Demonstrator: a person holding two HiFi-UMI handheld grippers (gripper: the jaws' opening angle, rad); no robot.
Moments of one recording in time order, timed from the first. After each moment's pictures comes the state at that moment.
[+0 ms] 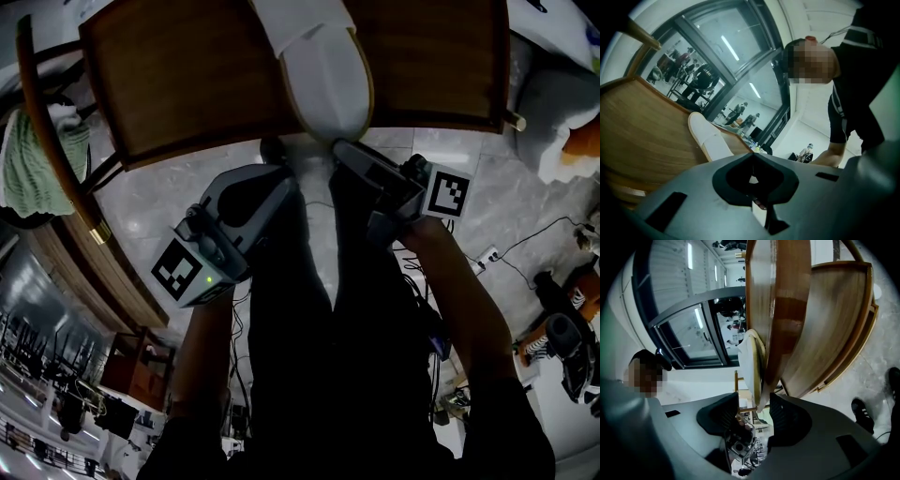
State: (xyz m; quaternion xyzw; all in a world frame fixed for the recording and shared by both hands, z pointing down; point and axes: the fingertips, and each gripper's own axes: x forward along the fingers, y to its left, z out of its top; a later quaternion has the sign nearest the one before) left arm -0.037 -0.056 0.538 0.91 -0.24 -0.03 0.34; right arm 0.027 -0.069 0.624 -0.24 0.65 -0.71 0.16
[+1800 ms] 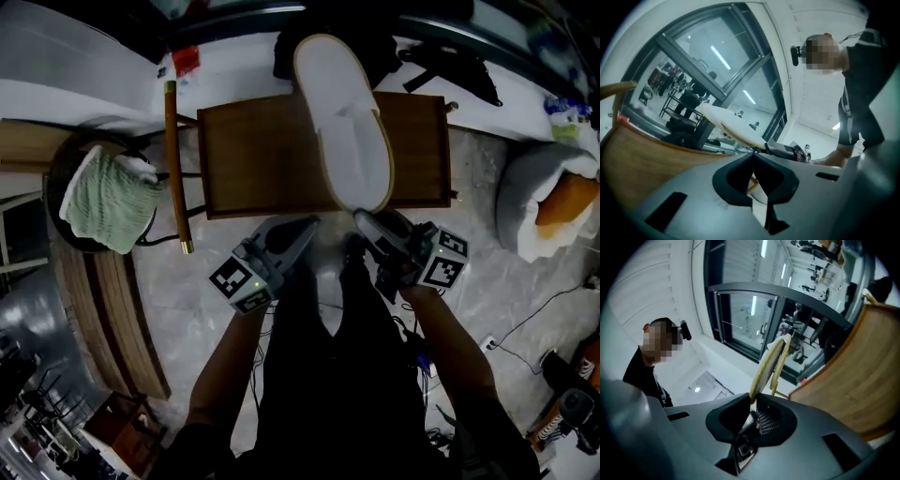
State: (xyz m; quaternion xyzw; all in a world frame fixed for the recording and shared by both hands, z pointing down) left arm -0.037 -0.087 0.426 0.93 -0.25 -0.08 0.27; right arm 0.029 -0.104 0.418 -0.21 0.85 -0.46 0.16
